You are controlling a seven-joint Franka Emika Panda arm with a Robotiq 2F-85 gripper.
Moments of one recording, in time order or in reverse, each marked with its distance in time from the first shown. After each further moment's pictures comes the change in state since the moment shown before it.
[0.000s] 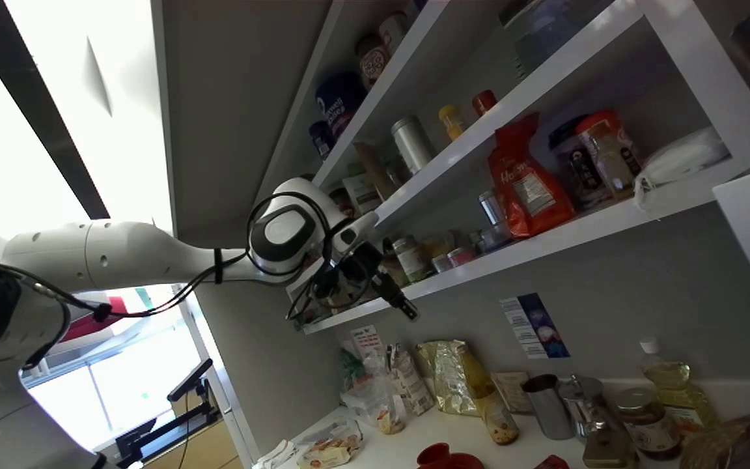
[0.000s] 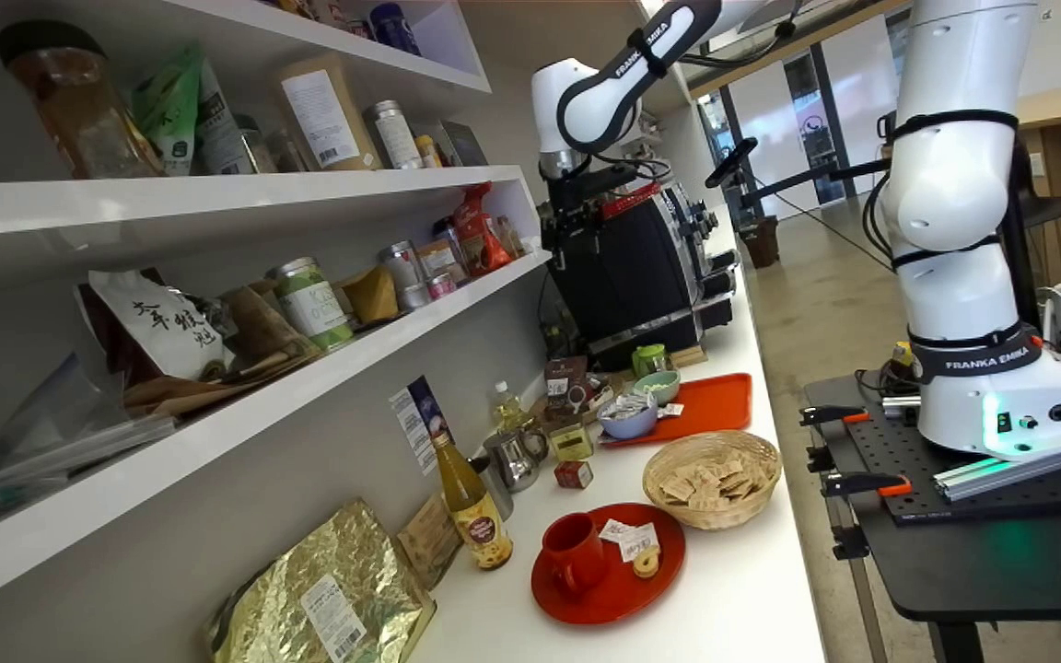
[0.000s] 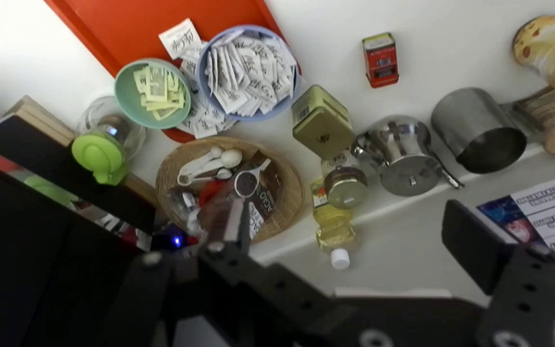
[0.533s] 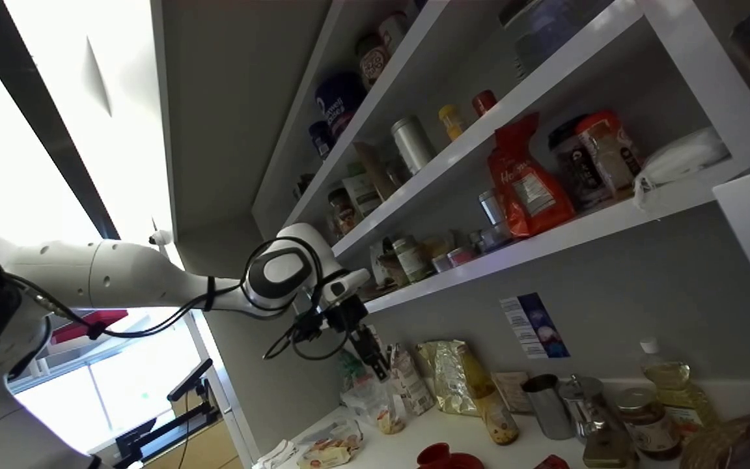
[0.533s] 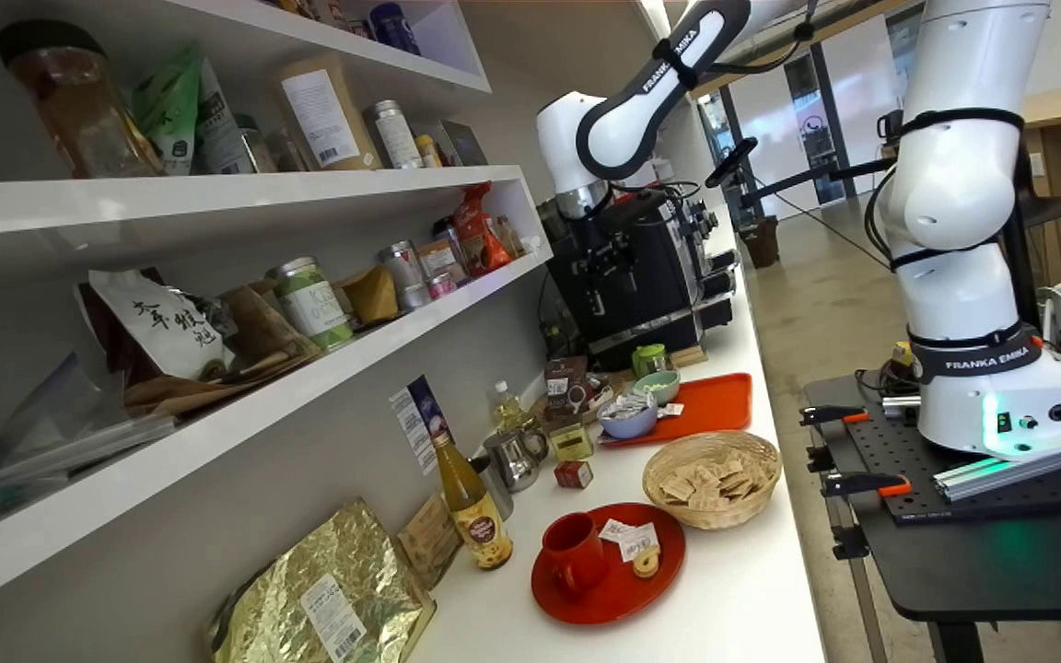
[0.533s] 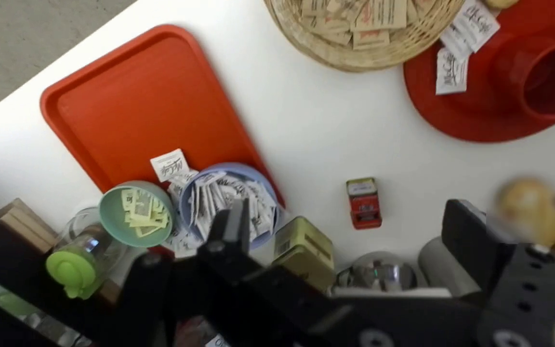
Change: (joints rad) arm 0.053 -0.060 0.093 -0.188 0.044 -0.095 0.065
